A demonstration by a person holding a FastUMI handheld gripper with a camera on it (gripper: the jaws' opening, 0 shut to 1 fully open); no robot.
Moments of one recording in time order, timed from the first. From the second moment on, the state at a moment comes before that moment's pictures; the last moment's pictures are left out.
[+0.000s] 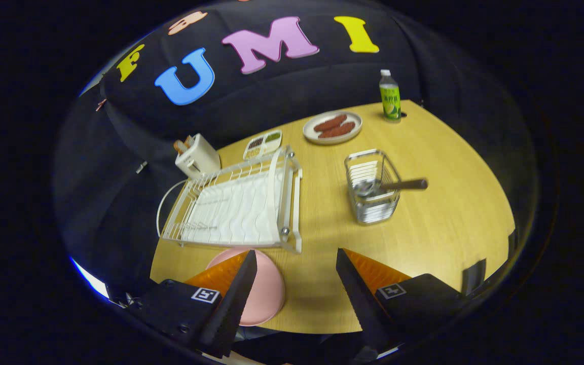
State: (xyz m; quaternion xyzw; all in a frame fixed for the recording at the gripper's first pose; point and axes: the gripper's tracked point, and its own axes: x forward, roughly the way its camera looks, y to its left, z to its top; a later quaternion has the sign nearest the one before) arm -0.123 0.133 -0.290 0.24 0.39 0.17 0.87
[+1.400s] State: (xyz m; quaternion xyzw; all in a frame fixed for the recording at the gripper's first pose) arm -0.028 0.047 -0.366 0.12 0.40 0.15 0.90
